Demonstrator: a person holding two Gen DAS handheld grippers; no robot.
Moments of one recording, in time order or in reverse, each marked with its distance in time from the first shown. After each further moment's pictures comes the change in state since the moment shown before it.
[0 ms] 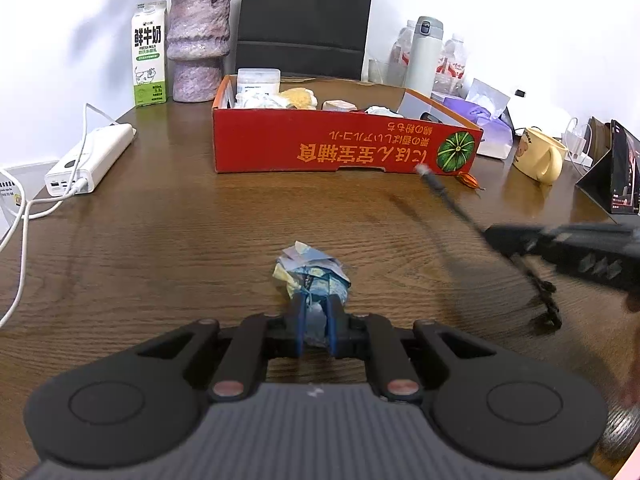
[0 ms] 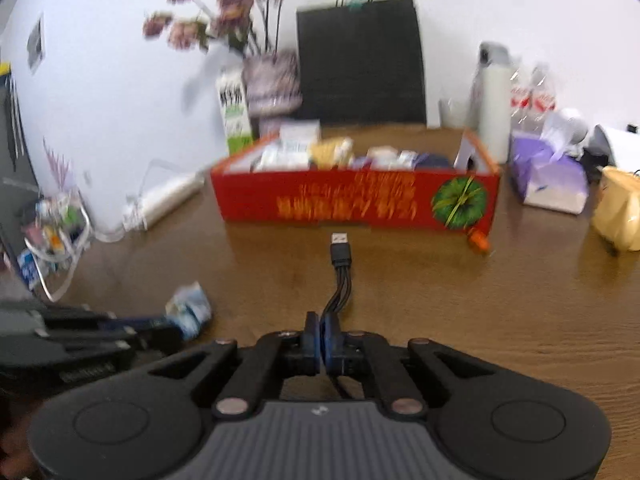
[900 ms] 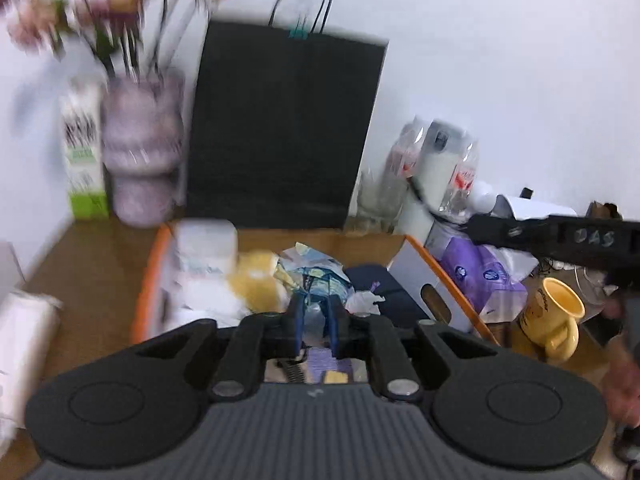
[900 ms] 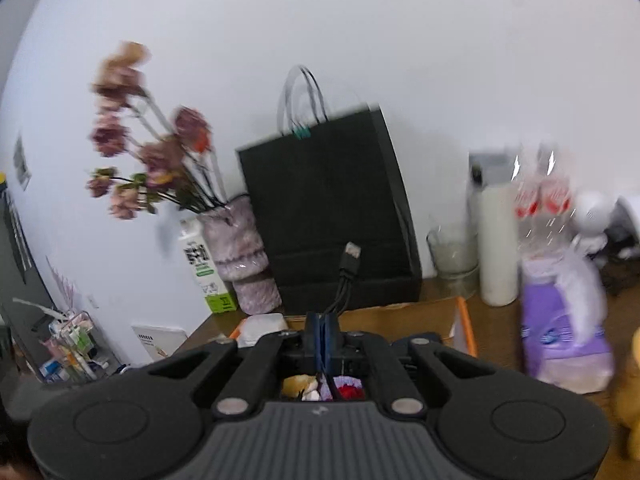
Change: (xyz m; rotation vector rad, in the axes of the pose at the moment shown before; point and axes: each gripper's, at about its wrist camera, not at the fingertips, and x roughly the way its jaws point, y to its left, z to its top) left arm 0.113 -0.007 0.218 -0.065 -0.084 -0.109; right arm 0.110 -0.104 0.215 0.161 -0.109 0.107
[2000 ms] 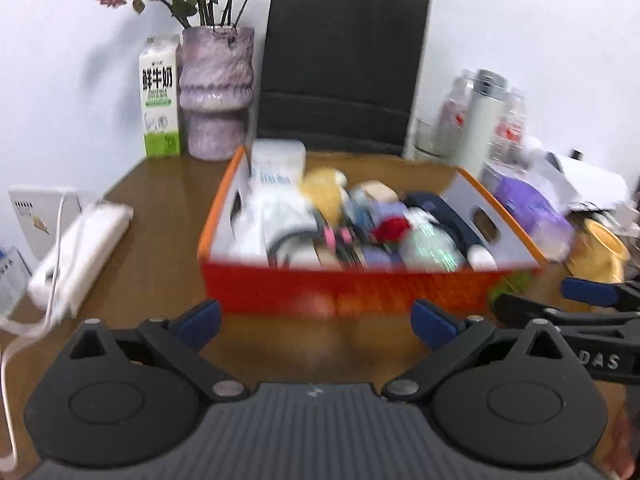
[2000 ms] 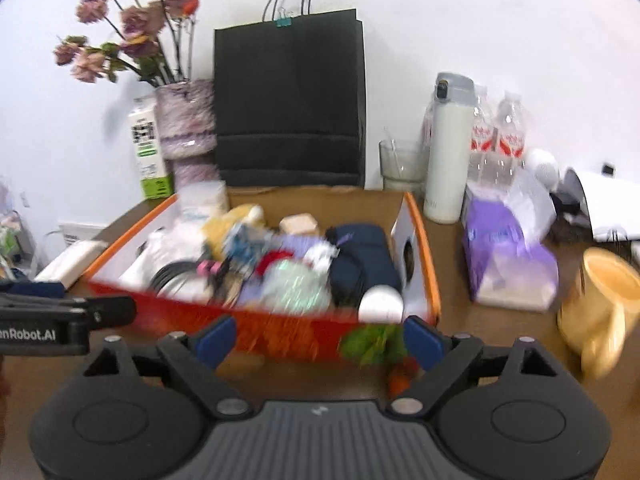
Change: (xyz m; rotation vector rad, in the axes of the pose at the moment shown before) left arm -0.066 -0.003 -0.095 -0.011 0.028 0.204; right arm -0.048 0.030 -0.126 -0.148 0.109 -0.244
